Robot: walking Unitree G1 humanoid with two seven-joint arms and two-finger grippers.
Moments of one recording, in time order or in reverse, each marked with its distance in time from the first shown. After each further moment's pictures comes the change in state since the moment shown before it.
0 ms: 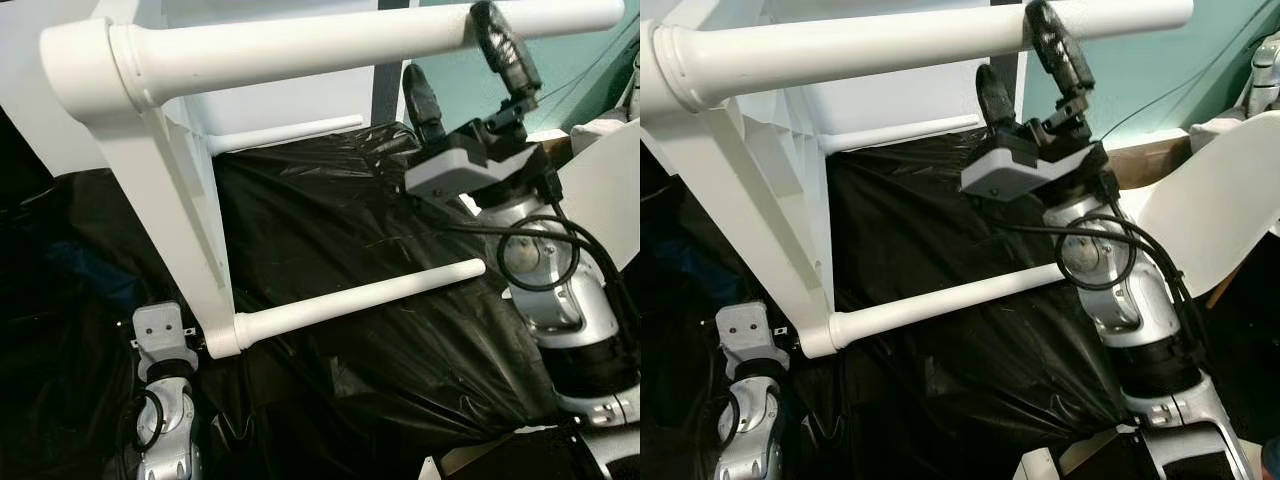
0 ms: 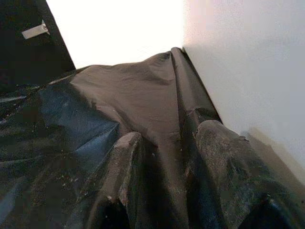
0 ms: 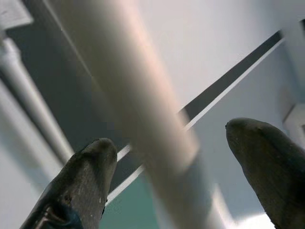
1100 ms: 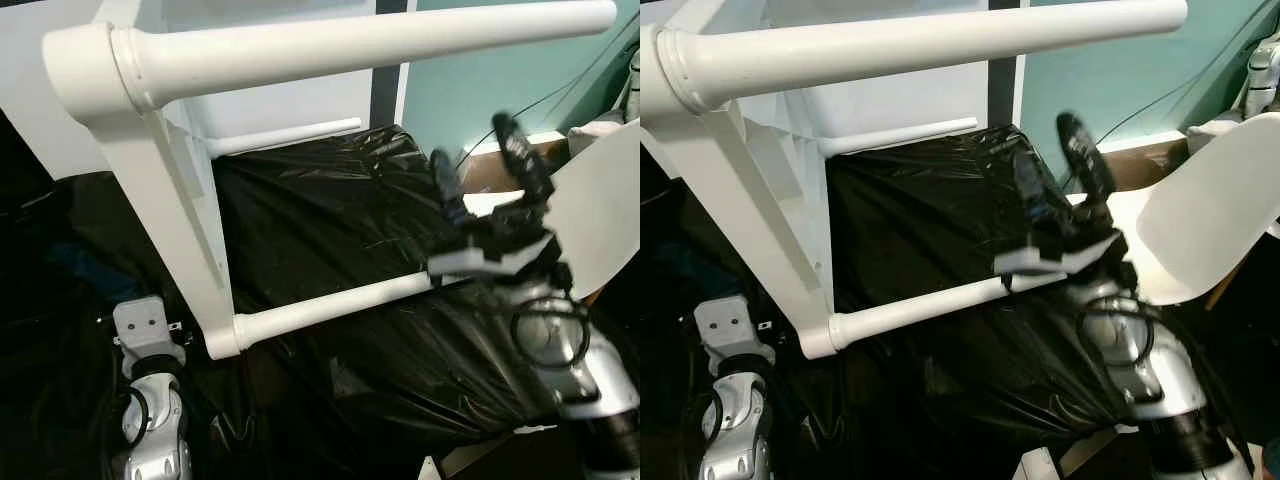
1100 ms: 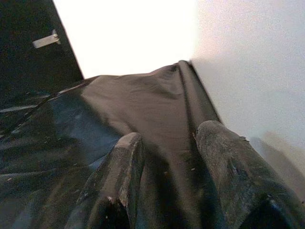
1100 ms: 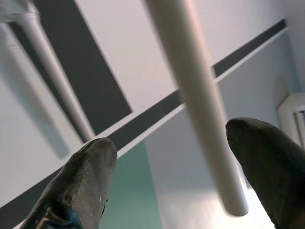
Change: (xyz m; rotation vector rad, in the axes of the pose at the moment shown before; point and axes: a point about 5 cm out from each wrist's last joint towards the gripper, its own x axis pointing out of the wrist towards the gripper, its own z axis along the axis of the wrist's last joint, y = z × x) left arm 0.000 0.008 0.013 -0.009 -0.016 0.019; right arm -0.073 0.014 -0.010 -0.061 0.088 0.044
